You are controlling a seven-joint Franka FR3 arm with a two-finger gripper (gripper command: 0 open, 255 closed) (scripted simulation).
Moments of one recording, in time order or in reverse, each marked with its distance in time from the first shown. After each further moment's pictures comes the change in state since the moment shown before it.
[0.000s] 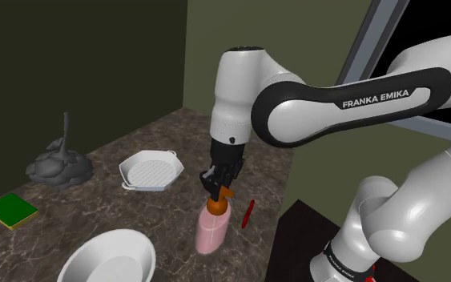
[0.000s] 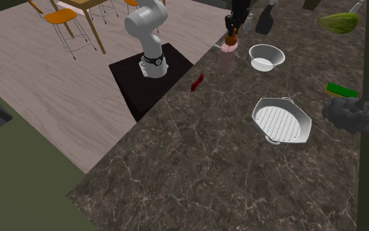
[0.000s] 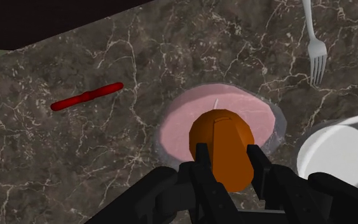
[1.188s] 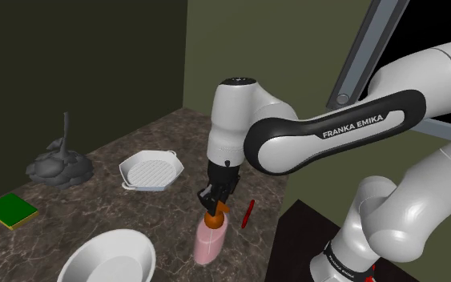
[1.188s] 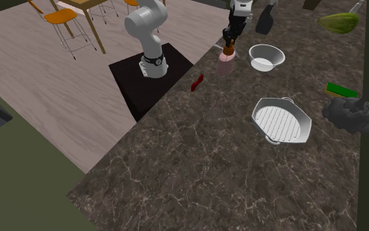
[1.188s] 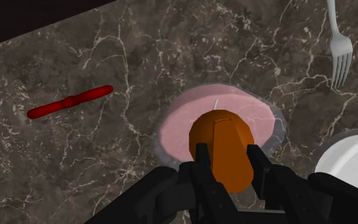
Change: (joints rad) arm 0.002 0.049 0.021 -0.105 0.002 0.153 0.001
